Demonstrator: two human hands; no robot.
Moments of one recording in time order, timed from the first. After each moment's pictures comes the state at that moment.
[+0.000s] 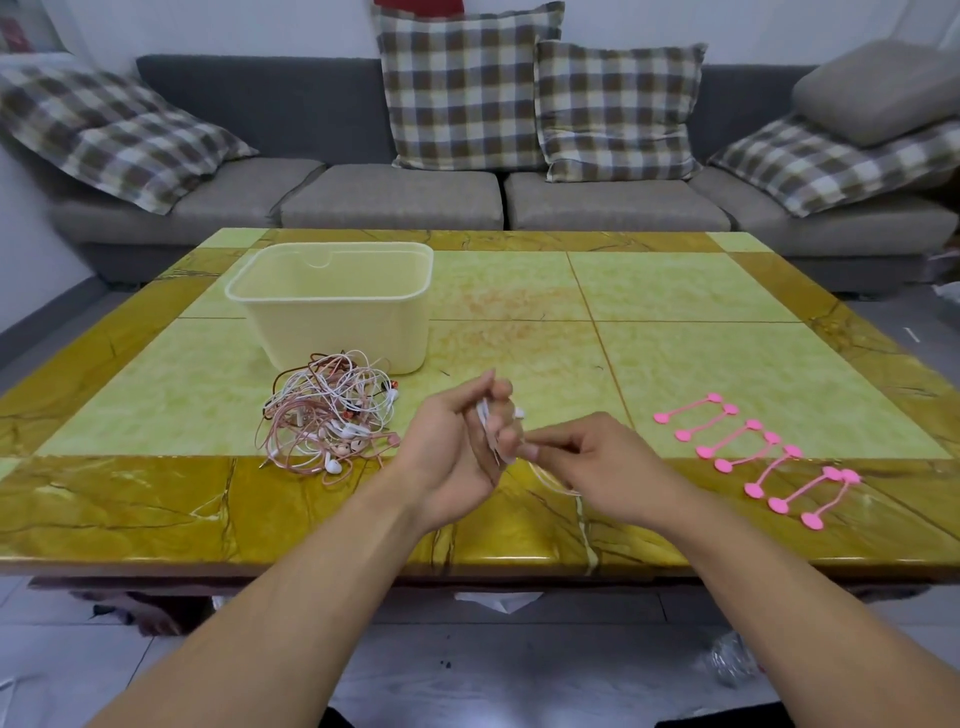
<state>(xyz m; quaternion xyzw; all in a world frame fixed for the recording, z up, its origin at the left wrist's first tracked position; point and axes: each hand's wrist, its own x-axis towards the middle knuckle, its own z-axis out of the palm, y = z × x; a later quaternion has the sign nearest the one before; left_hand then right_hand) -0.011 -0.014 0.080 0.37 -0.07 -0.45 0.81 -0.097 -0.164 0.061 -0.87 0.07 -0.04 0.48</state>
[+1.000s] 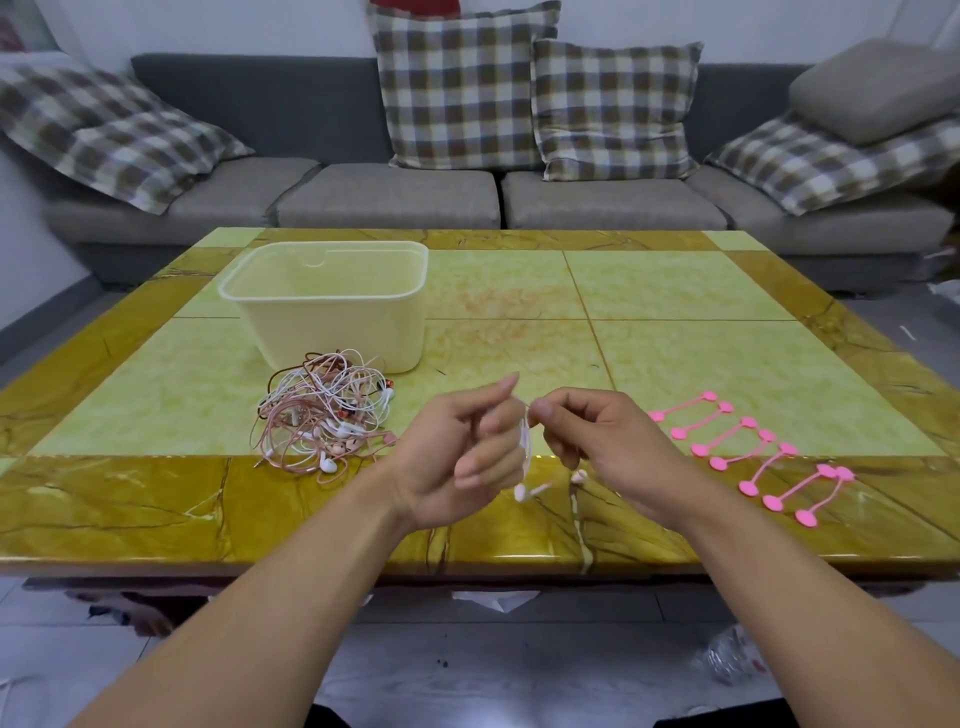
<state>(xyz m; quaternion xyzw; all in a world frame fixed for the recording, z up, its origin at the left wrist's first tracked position) -0.012 -0.008 0.083 0.37 -0.21 -0.55 0.72 -0.101 -0.169 0.074 -0.76 0.06 -0.09 0.64</state>
